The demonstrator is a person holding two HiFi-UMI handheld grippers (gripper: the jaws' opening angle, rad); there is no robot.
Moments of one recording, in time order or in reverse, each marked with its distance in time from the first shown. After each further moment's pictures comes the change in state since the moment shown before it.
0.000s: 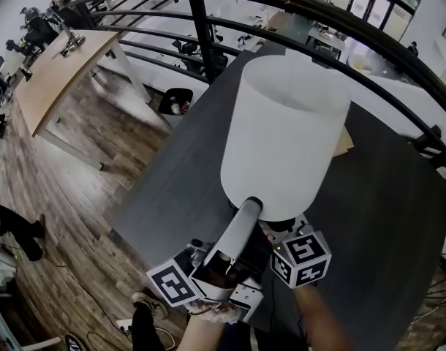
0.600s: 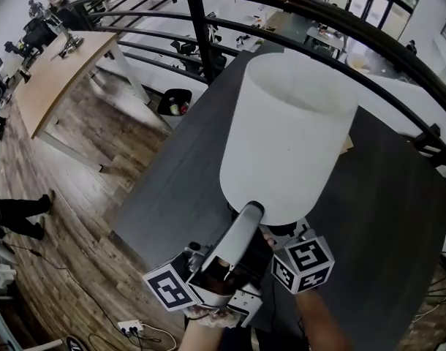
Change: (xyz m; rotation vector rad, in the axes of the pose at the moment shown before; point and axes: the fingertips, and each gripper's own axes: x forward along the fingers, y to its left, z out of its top) left arm 0.001 -0.012 -0.002 0.002 0.030 -0.014; right arm -0.008 0.007 0.007 0.001 -0.043 0.010
